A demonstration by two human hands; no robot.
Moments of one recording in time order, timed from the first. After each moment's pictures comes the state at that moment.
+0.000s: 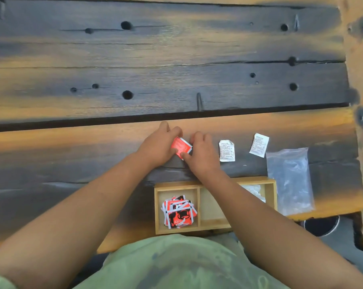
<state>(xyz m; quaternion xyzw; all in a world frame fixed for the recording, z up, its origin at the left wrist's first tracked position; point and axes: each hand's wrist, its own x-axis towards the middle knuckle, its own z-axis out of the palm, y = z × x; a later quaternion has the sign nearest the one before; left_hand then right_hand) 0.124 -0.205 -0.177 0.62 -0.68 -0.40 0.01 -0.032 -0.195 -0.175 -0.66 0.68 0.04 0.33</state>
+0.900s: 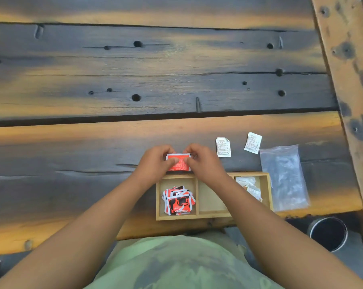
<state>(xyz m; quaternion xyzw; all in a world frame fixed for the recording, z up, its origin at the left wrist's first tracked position) 0.116 -0.121 -0.130 0.68 -0.54 -0.46 0.17 -0.051 -0.153 -0.117 -0.66 0.61 -0.05 0.44</state>
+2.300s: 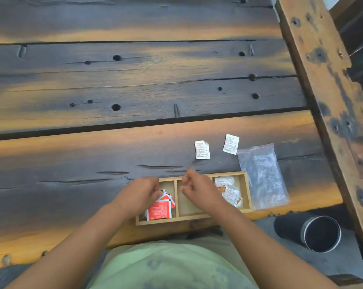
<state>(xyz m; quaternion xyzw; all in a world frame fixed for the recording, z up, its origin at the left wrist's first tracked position) 0.094 -0.072 -0.125 0.62 -0.68 -0.38 -0.06 -0.120 -0.098 -0.122 -0.66 0.60 0.00 0.46</state>
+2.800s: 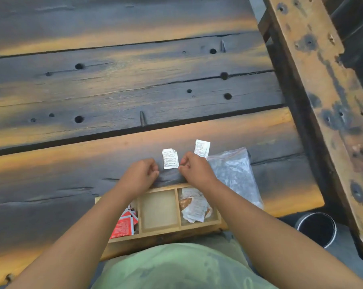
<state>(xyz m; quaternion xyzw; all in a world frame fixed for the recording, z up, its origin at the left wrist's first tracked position) -0.004 -0.163 -0.135 0.68 -0.61 -0.41 0.02 -0.200 -0.190 -0.141 -0.60 0.66 -0.04 0.45</state>
